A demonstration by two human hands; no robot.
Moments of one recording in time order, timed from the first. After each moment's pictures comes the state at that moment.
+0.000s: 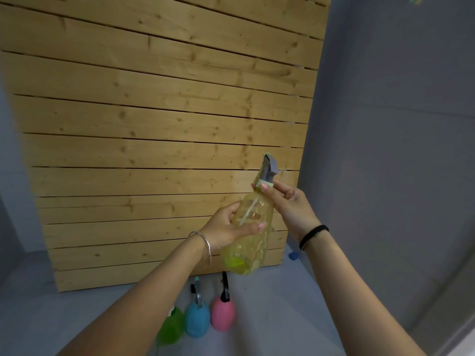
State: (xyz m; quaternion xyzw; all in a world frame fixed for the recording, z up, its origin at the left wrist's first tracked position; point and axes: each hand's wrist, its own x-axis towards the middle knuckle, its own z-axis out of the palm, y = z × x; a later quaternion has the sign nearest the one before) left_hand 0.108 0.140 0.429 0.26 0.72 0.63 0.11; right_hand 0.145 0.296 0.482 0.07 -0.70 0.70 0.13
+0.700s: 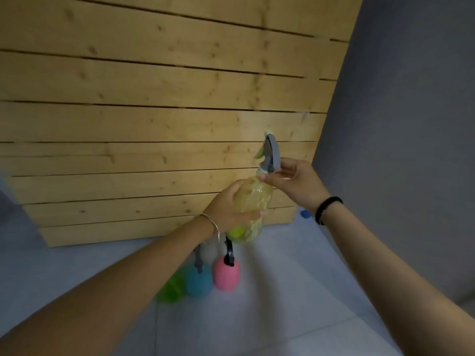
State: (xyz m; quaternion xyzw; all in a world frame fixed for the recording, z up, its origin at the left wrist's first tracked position) left_hand 0.019 0.167 0.304 0.21 0.79 0.57 0.08; right_hand 0.050 0.332 0.382 0.07 -0.84 0.53 0.09
